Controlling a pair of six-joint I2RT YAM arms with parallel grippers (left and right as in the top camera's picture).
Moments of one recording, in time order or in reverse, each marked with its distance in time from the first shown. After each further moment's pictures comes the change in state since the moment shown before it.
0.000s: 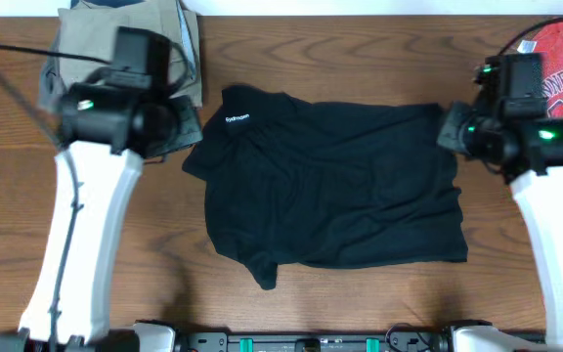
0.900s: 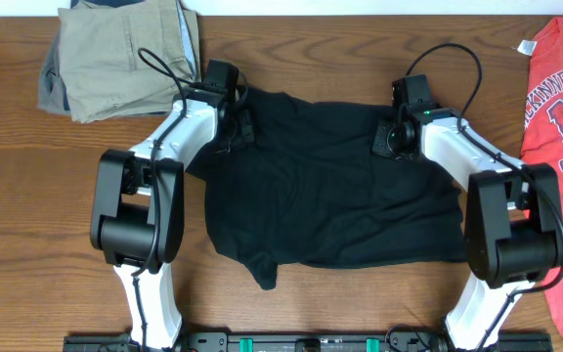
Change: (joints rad) left arm -0.043 0.558 -0.212 0.628 0.174 -0.002; right arm 0.085 0.566 -0.162 0.522 -0.053 0.013
